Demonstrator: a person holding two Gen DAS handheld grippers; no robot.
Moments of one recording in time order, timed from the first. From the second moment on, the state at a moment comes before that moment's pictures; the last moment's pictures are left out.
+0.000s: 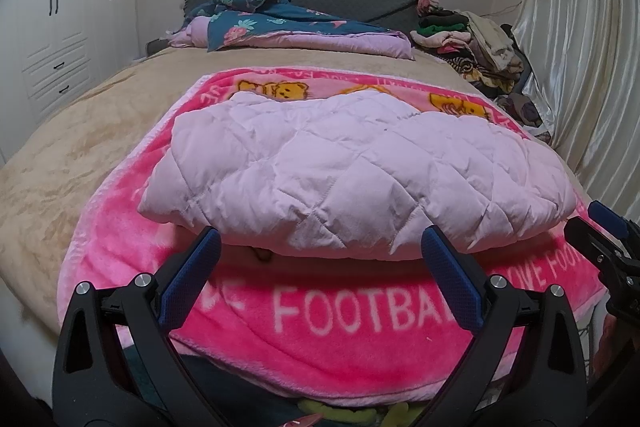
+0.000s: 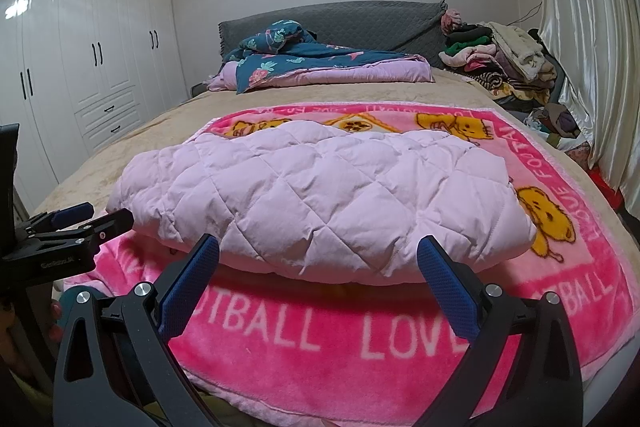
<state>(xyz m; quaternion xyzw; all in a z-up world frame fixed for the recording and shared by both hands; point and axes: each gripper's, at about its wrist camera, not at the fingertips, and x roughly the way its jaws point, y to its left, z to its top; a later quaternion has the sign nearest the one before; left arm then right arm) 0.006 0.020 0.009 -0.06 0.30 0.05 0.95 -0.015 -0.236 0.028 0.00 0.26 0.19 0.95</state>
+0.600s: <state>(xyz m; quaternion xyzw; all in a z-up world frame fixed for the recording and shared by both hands) 0.009 0.029 0.003 -0.07 0.33 0.05 0.94 -0.014 -0.241 0.027 -0.01 0.25 0.16 0.96</state>
